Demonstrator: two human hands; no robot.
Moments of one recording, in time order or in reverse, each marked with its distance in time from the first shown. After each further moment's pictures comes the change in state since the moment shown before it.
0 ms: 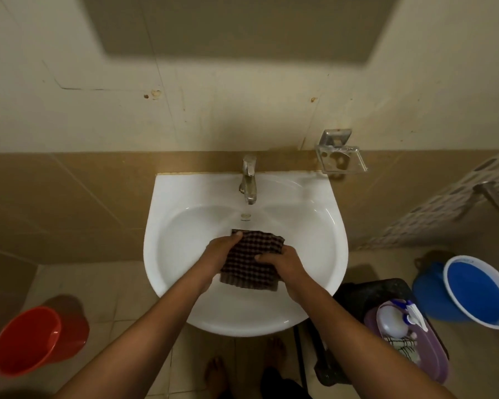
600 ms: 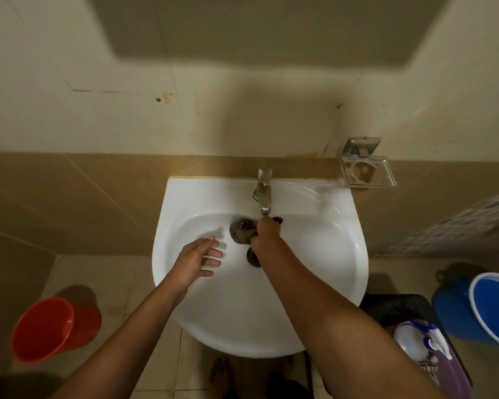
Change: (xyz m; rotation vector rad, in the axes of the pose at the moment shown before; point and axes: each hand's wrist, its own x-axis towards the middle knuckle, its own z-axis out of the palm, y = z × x) left_hand 0.009 -0.012 -0.062 -0.092 0.223 0.053; right_hand 0.125 -0.047 0.084 0.594 0.375 0.290
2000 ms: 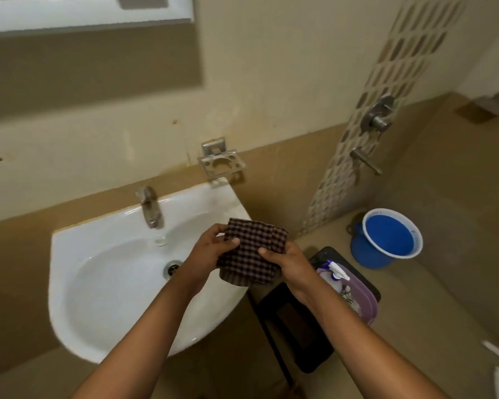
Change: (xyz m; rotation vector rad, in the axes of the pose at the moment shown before) left_hand -0.094 0.042 0.200 0.125 -0.561 0.290; right_hand -0.140 -0.062 -0.302 -0.206 -0.329 -0.514
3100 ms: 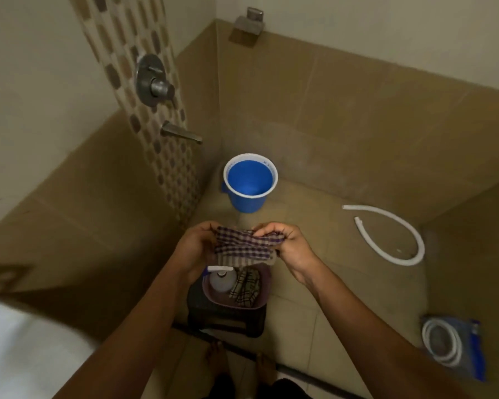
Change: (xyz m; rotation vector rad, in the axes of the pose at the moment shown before) left_hand 0.176 -0.016 0.312 -0.060 -0.733 -0.331; right_hand -0.053 -0.014 -0.285 0.094 0.695 -0.233
